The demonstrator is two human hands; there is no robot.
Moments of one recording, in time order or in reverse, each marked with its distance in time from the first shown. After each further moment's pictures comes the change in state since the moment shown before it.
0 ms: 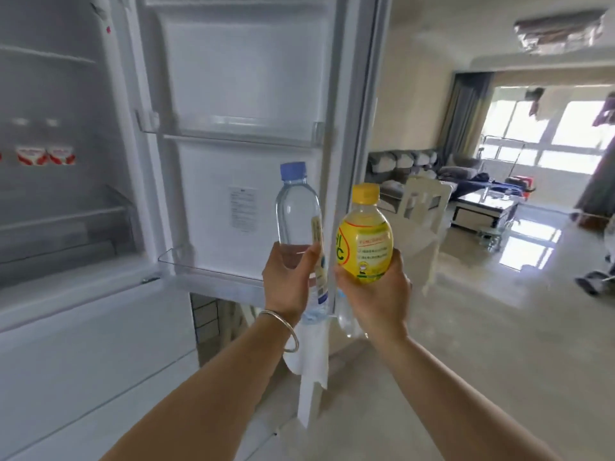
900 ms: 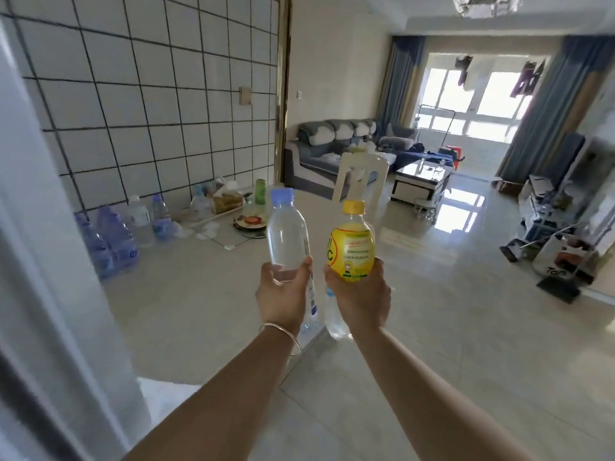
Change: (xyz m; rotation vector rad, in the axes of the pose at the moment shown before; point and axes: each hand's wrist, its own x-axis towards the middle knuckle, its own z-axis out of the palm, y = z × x) left_hand 0.196 -0.237 0.339 0.106 0.068 -0.257; right_hand 0.347 0.265 -0.010 -0.138 0.112 0.351
